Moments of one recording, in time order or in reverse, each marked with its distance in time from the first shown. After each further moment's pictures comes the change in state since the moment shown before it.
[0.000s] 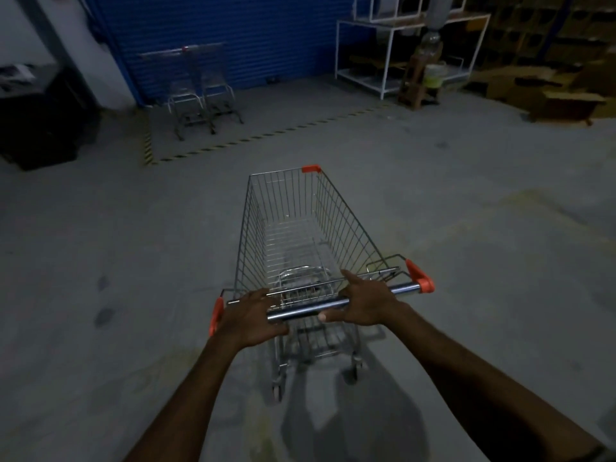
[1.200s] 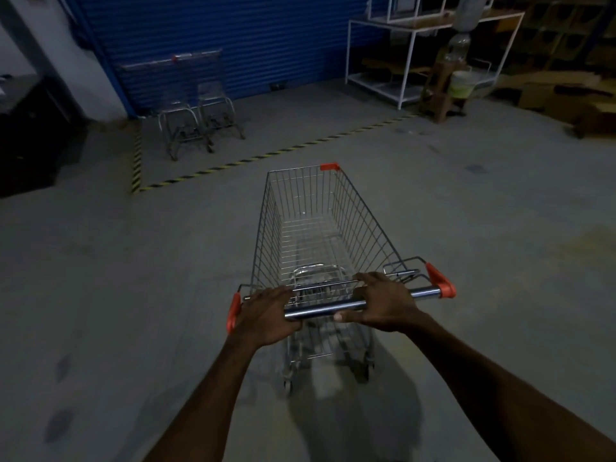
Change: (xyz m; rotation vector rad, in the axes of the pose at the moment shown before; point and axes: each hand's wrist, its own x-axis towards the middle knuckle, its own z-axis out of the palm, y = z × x) left_hand 0.532 -0.074 -0.159 -0.028 0.001 0.000; right_hand 0.501 0.125 -0.200 -0.022 0.153 -0.068
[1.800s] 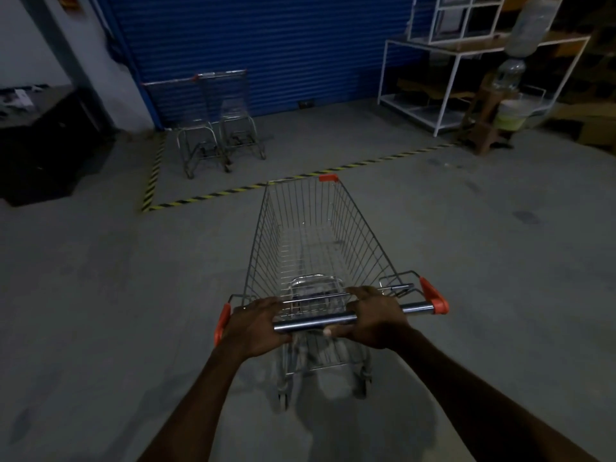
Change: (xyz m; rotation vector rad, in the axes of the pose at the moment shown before) left_hand 0.329 -0.012 -0.091 -0.027 0.066 -0.068; right_hand 0.338 0.133 -0.083 -0.067 -0.007 -0.057
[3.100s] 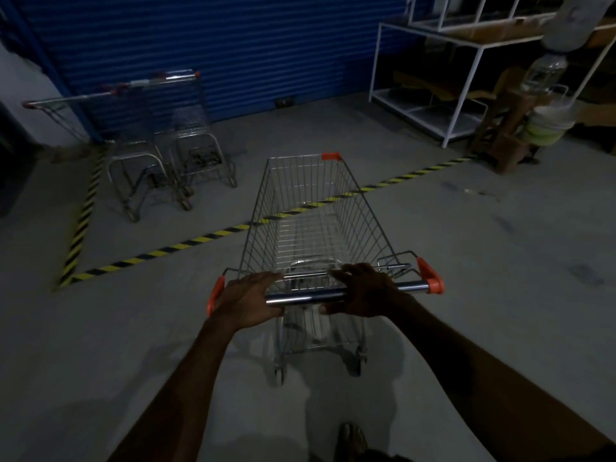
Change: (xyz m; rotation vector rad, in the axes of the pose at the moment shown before) left_hand 0.862 -0.130 -0.185 0.020 0.013 0.067; right_hand 0.815 0.263 -0.166 0.035 -0.046 0.017
